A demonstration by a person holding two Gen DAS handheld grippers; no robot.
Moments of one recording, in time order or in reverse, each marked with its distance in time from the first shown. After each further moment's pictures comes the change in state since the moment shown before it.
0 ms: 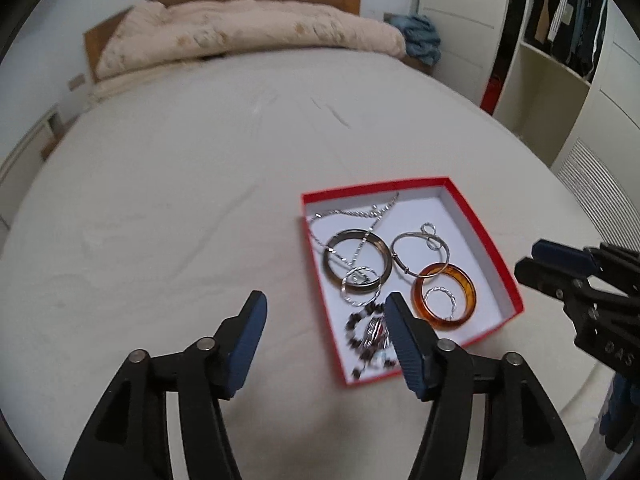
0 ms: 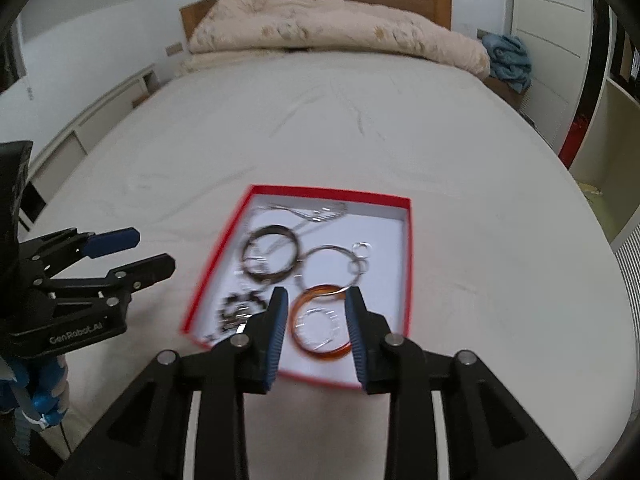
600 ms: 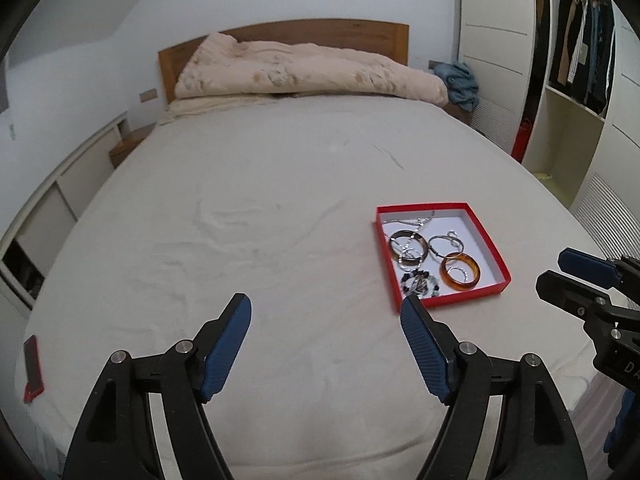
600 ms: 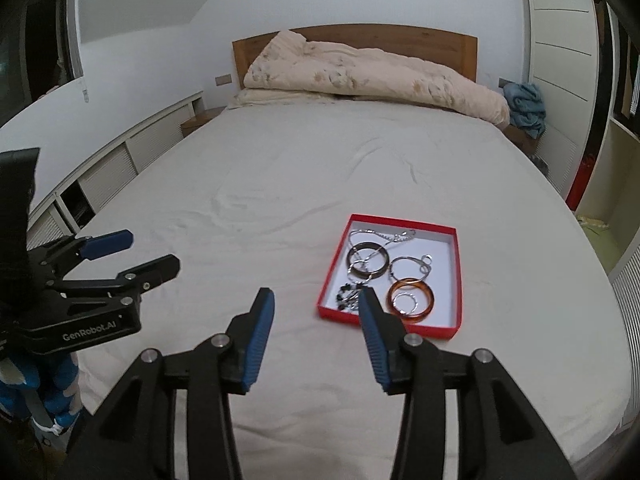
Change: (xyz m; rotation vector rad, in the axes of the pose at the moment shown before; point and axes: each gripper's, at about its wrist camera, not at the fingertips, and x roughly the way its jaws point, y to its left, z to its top) left arm -0.169 0.042 -0.076 -0.088 -0.144 0.164; right arm -0.126 0.110 -0.036 -0.068 -0.139 0.060
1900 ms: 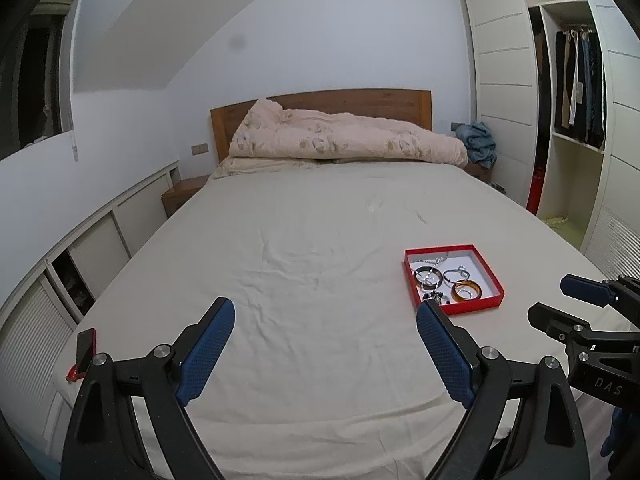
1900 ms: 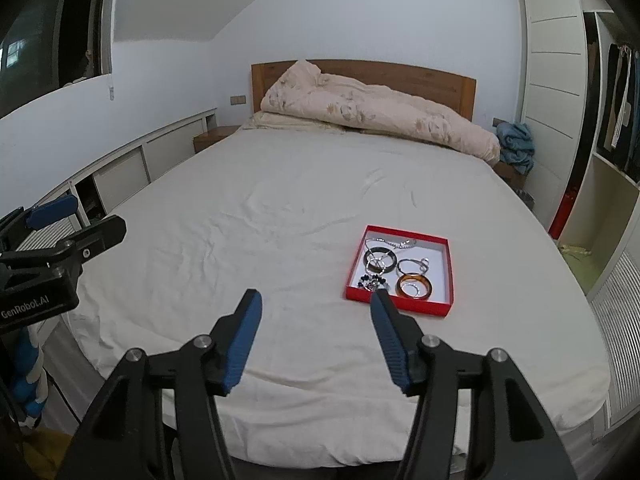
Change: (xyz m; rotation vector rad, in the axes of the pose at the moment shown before) left arm -0.159 0.015 -0.066 -0.027 -0.250 0.131; right arm -0.106 0.074 -0.059 -0.076 -0.118 -0.043
